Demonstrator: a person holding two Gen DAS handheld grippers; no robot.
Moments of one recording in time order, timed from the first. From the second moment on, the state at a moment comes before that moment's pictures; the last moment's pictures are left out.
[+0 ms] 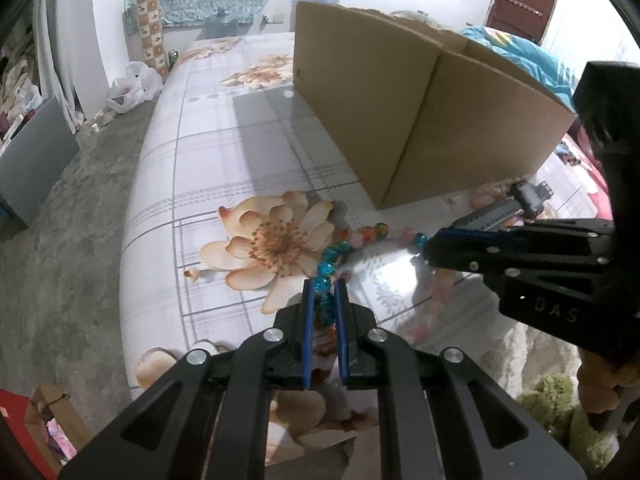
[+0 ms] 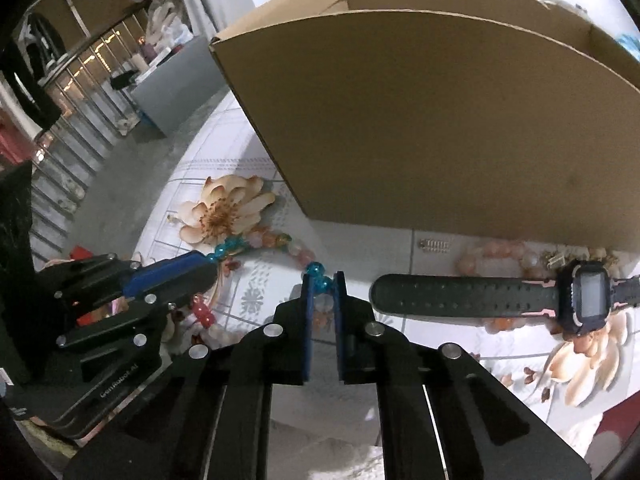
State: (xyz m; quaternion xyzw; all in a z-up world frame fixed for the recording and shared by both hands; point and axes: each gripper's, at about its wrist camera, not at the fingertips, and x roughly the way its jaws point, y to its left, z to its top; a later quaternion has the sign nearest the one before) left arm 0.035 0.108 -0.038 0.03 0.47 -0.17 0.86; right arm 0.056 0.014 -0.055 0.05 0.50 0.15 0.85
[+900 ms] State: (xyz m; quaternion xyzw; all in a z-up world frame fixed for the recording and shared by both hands) left arm 0.102 0.041 0.122 0.01 0.34 -0.29 0.89; right arm 0.115 -0.068 0.060 0.12 0.42 0.23 0.87
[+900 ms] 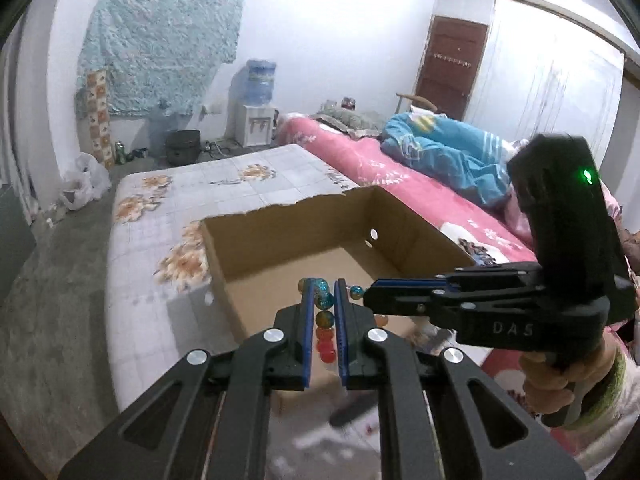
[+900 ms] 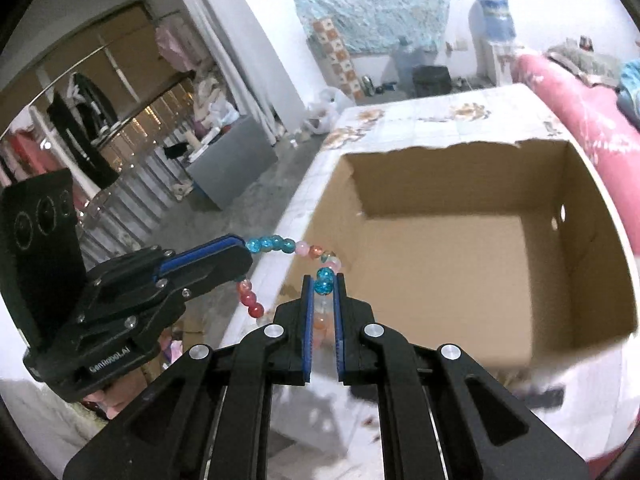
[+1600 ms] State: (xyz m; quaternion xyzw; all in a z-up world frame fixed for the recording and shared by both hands) left arm 0.234 0.016 0.054 0.07 0.45 -0.20 0.87; right arm 0.272 -0.083 -0.005 0.15 0.57 0.19 0.79
